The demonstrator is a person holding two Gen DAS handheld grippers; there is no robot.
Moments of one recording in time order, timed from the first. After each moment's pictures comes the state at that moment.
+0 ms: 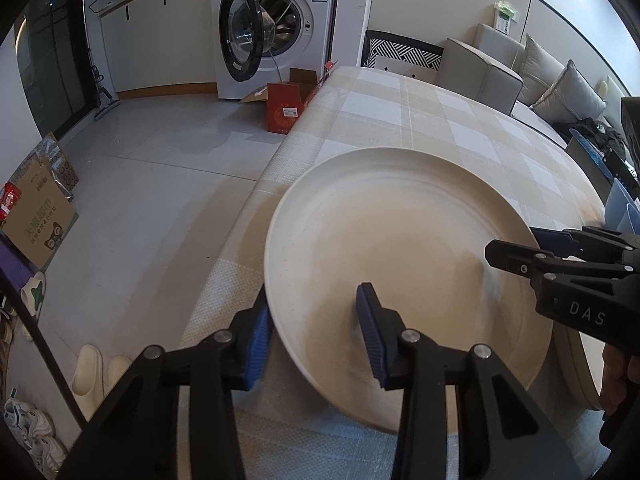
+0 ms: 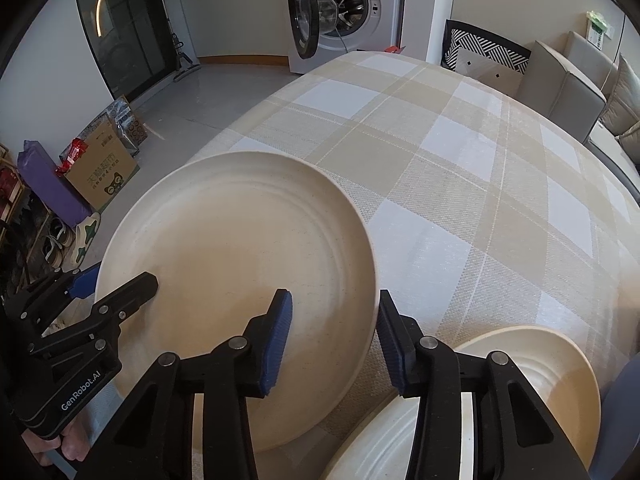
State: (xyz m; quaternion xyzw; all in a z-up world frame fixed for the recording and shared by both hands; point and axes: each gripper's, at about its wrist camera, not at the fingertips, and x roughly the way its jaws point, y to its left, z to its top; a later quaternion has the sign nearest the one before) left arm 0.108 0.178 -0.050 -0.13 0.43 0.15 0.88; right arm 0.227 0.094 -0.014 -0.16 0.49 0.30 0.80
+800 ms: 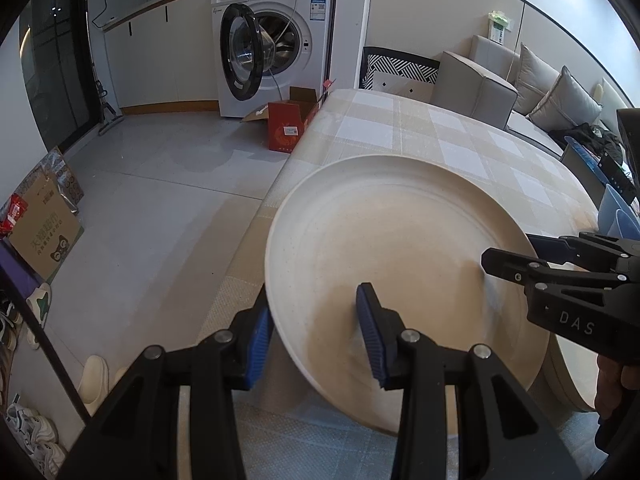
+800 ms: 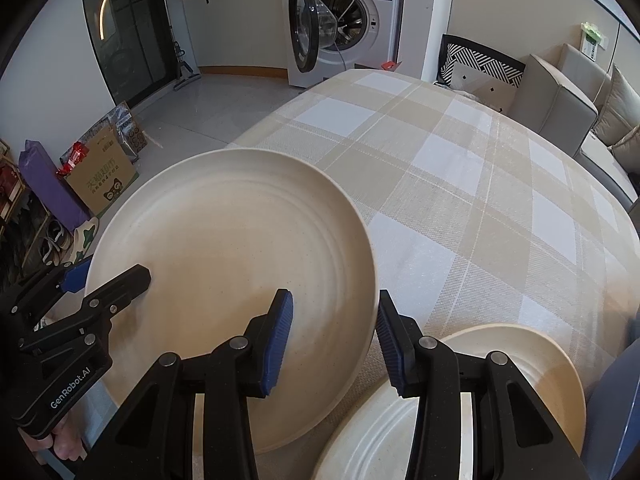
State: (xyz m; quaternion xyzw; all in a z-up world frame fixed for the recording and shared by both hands) left arm 0.099 0.169 -0.027 -0.11 0.40 0.15 0.90; right arm 0.217 0.084 0.005 -0.16 0.47 0.30 0.82
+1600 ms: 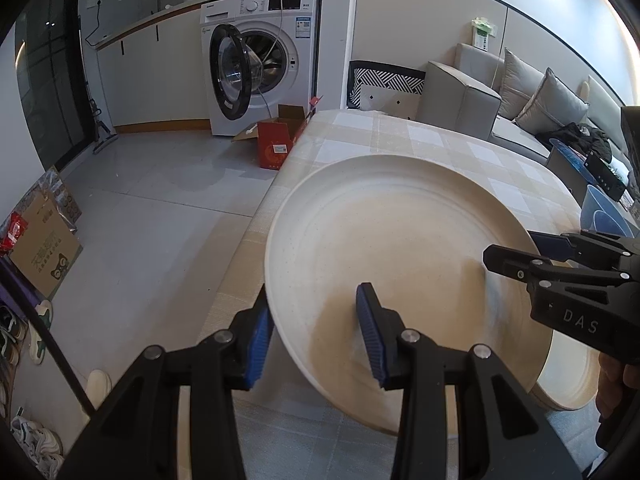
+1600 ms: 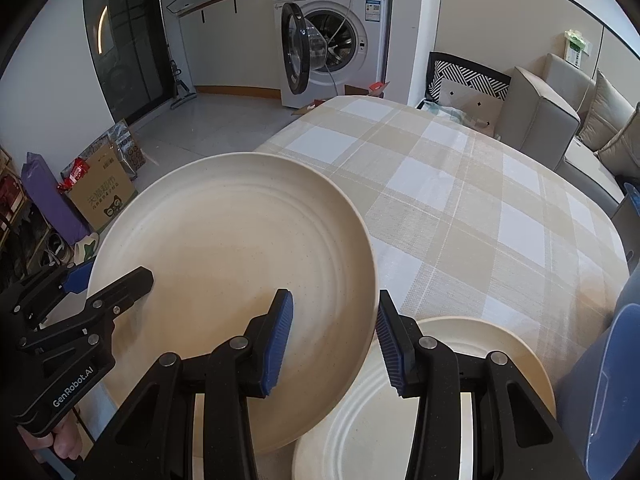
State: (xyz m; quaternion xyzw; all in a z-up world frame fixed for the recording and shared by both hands) left arm 0.089 0.148 0.004 -0.10 0.38 0.14 0.91; right arm 0.199 0.057 0.041 -0.14 0.44 0.29 0.84
